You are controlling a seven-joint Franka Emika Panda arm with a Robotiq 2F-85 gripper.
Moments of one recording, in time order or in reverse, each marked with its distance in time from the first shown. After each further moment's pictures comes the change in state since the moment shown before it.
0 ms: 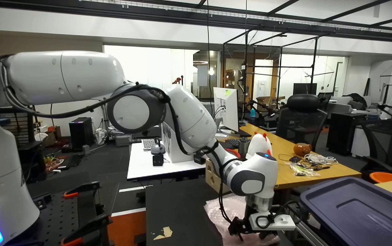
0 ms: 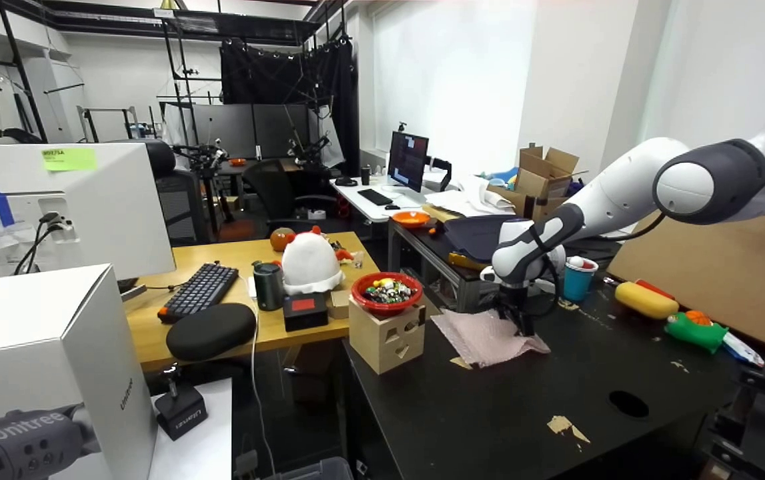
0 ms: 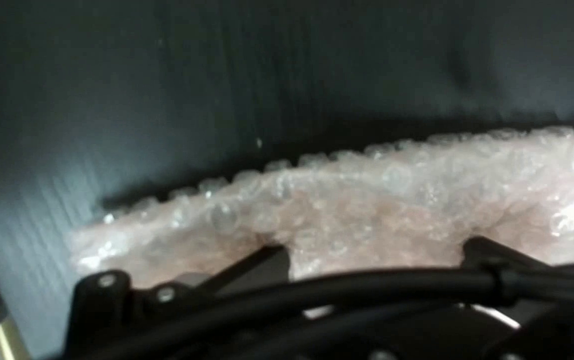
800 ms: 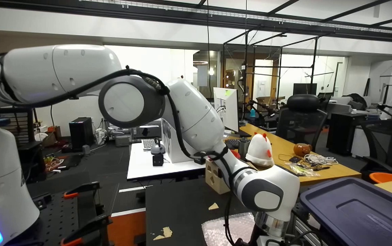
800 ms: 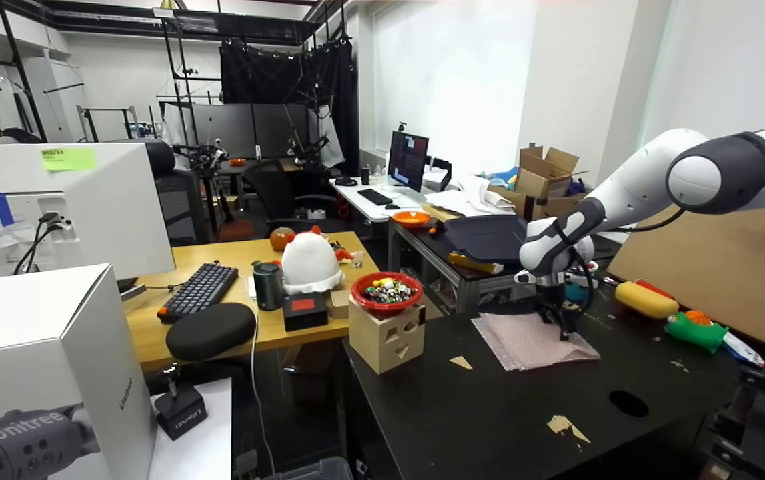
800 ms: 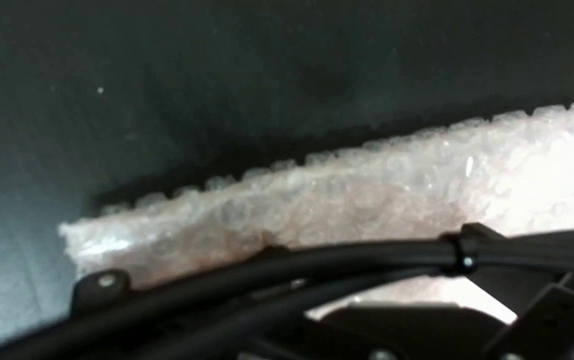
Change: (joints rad) arm -0.080 -0.045 -0.085 -0.058 -0.009 -0.181 0.015
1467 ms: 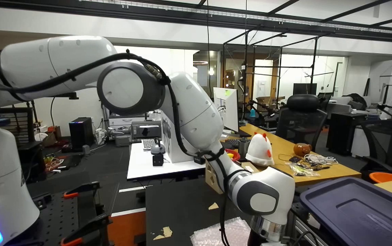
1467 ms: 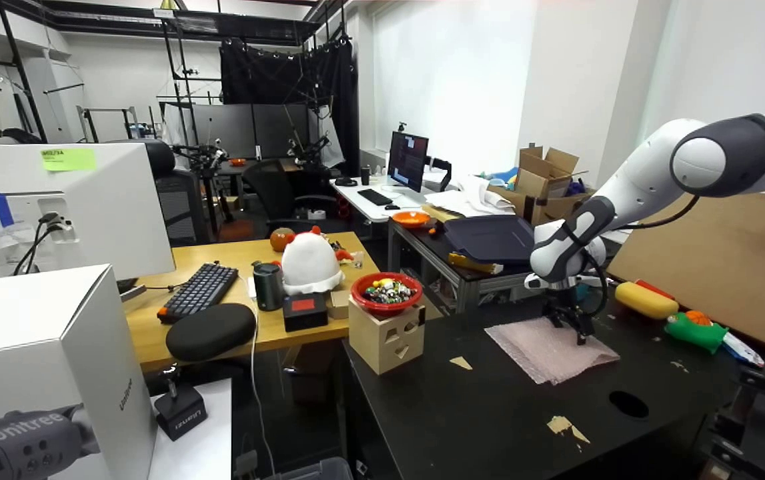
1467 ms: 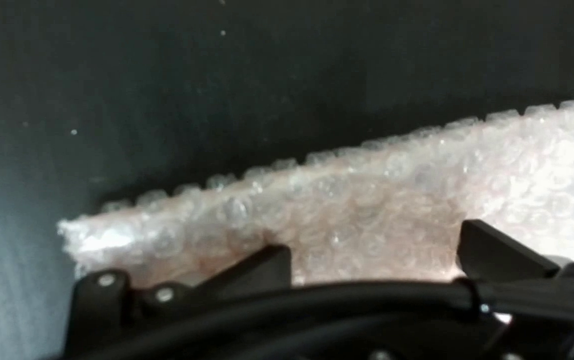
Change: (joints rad) arm -0.005 -0.076 -0.012 -0.162 -0.073 0.089 -0.130
